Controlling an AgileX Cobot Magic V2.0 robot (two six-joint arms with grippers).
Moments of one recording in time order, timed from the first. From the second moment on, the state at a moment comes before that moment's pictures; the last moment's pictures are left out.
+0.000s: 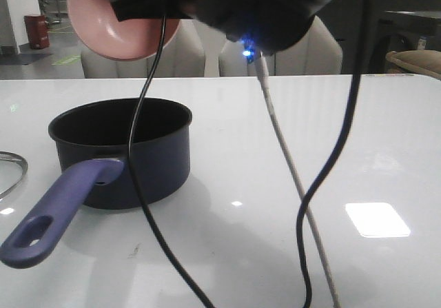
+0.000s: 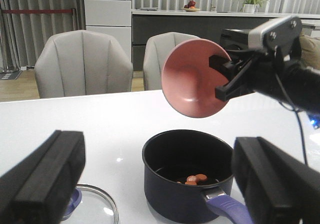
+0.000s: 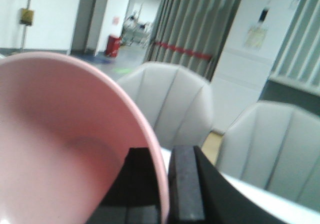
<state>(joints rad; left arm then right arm) -0.27 -0.01 -0.33 -0.12 0.39 0.04 0.82 1.92 -1.25 0.64 -0.83 -0.73</state>
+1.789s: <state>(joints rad) -0.27 -0.01 -0.33 -0.12 0.39 0.04 0.22 1.84 -1.25 0.24 0.60 -0.13</state>
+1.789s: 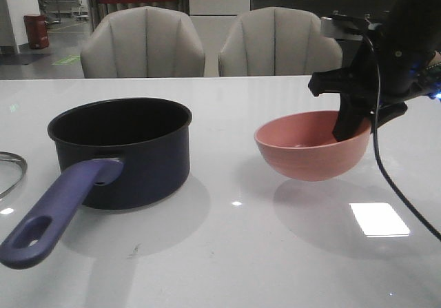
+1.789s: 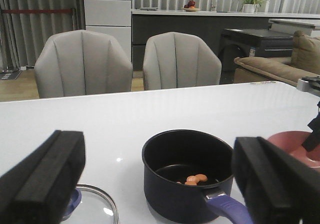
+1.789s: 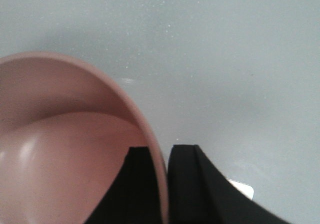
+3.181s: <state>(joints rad) -0.27 -0.01 -0.33 -0.12 0.38 0.04 0.28 0.93 -0.83 0.12 0.33 -0.12</state>
